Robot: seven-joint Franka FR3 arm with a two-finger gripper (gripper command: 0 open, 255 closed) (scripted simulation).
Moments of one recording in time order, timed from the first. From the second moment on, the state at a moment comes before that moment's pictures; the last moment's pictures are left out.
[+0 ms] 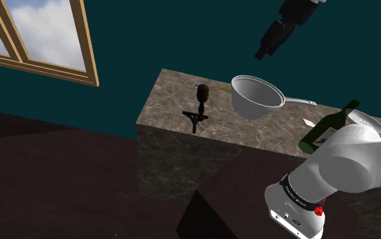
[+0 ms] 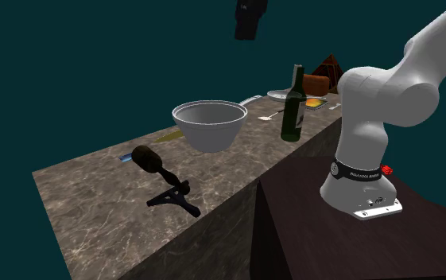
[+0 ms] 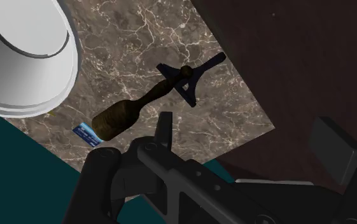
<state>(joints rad) -0.01 -0.80 0.00 -2.35 0.04 1.71 -0.11</state>
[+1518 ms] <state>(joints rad) -0.16 -0.11 0.09 -2.31 0.02 2.26 0.37</state>
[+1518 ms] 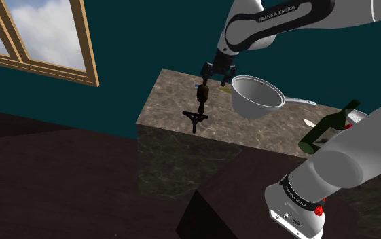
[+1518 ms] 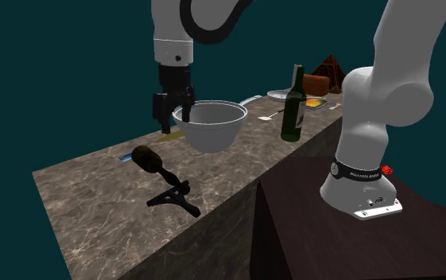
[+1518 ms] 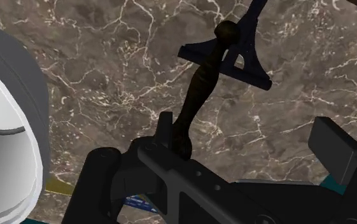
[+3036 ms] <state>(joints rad) -0.19 0.47 0.03 -2.04 -0.01 2.50 0.64</state>
